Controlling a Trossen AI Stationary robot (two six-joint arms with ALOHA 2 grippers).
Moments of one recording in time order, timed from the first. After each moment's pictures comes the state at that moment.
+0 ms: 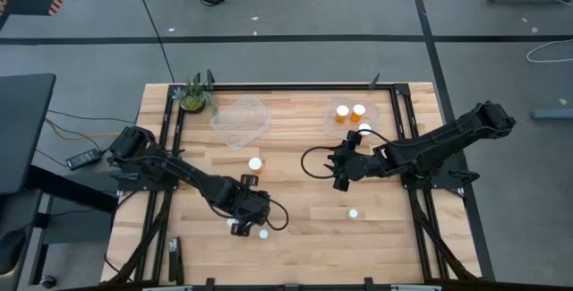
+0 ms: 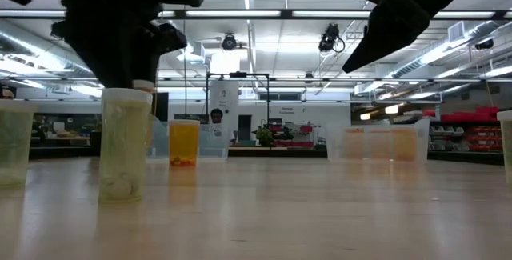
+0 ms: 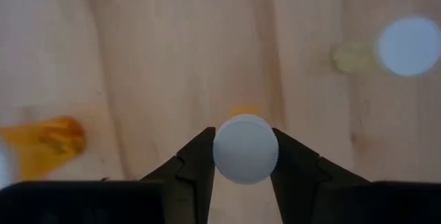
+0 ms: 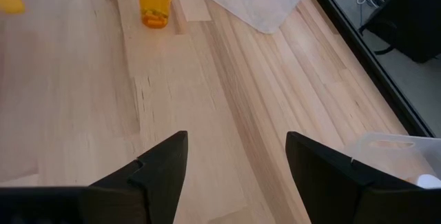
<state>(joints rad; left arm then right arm) -0.43 1.74 1.23 -0.79 -0.18 -0.25 0.28 1.24 0.76 -0.35 0.60 0.26</state>
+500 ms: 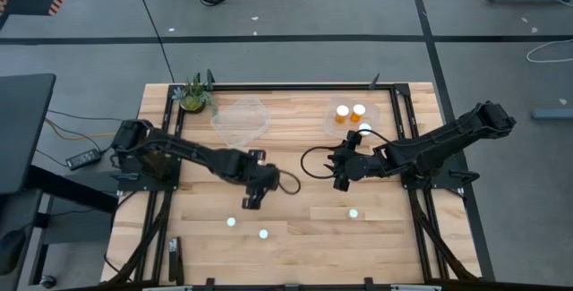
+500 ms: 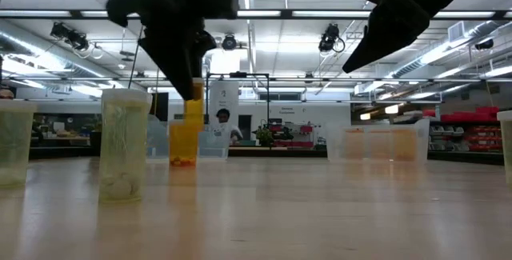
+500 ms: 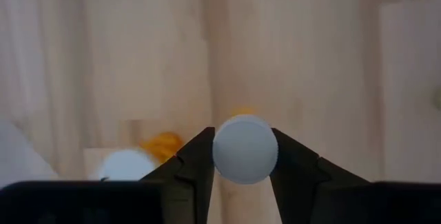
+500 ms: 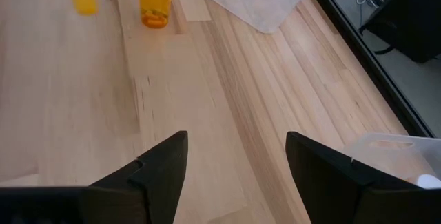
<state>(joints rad) -0.22 1.72 1.27 -0.81 -0.19 -0.08 0.28 1.24 0.76 -0.35 0.60 0.26</state>
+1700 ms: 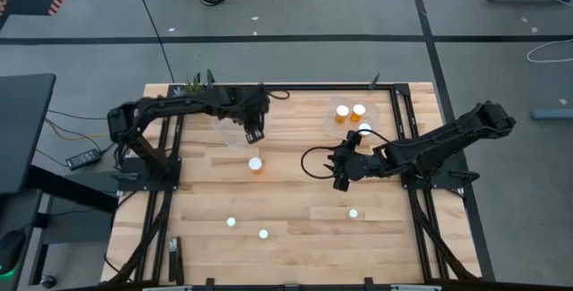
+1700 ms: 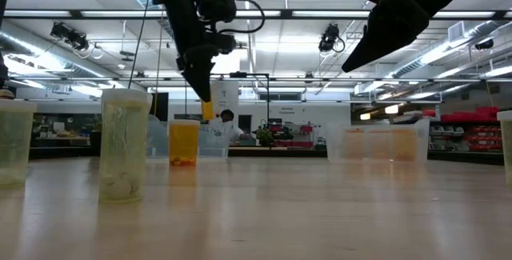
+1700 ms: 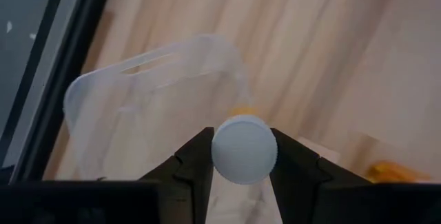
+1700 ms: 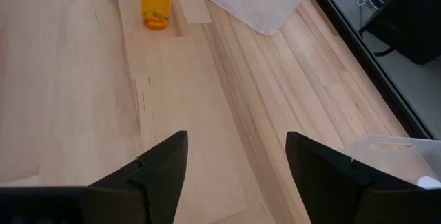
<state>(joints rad) 0.37 1.64 1.27 -0.80 -0.19 0.04 0.27 1.24 0.75 -0.34 0.60 0.26</state>
